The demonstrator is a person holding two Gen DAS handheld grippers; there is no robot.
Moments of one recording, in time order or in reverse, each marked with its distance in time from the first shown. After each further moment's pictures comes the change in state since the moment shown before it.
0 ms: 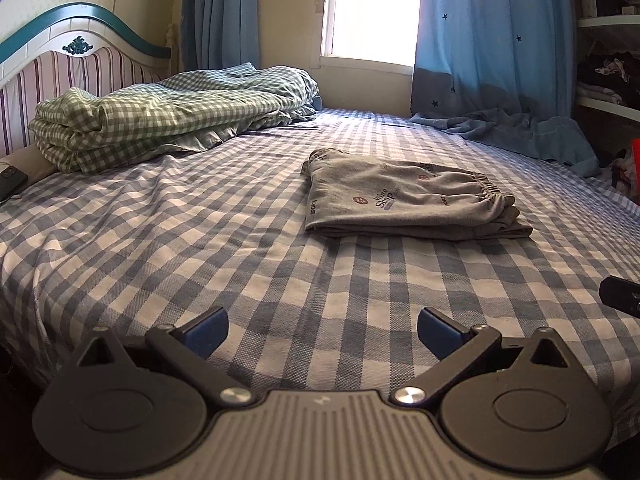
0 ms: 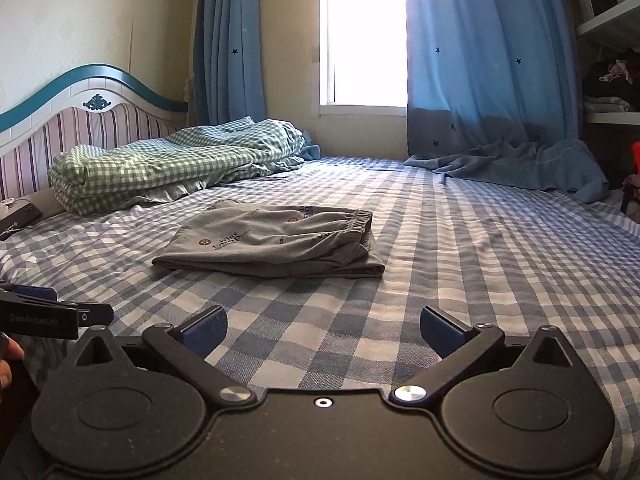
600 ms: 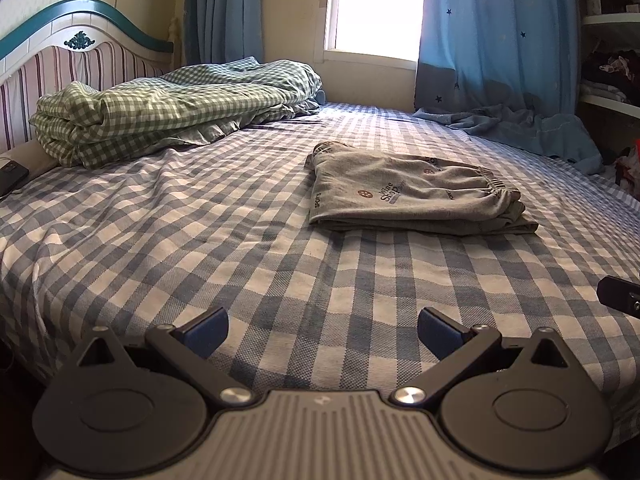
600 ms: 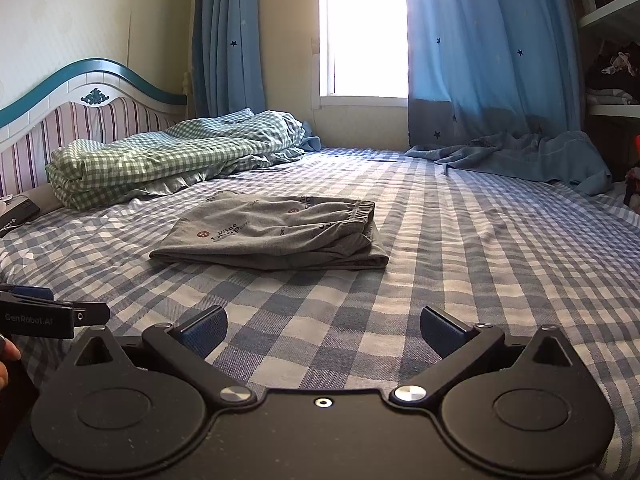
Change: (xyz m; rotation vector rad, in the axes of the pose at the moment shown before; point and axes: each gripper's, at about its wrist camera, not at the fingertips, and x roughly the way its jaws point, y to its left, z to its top) left arm 0.005 0.002 0.000 -0.002 0.018 0.009; right arm 0.011 -0.001 -0.001 0.005 0.024 0.003
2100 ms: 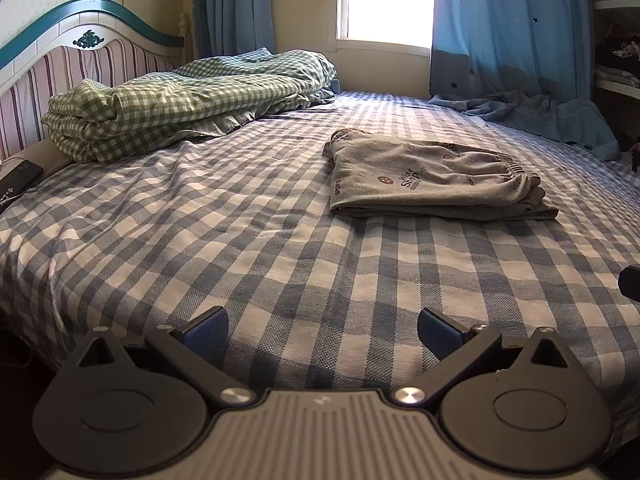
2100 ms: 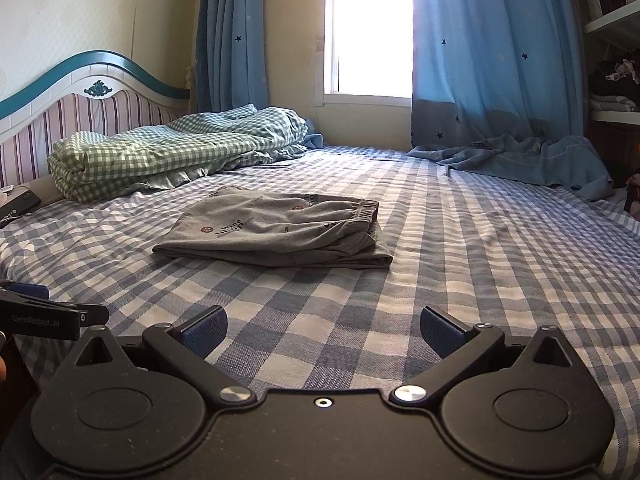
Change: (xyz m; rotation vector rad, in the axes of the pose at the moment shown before) left arm 0.005 0.001 -0.002 0.016 0.033 0.060; right arm 0.000 0.007 -0.001 -0.019 0.006 -0.004
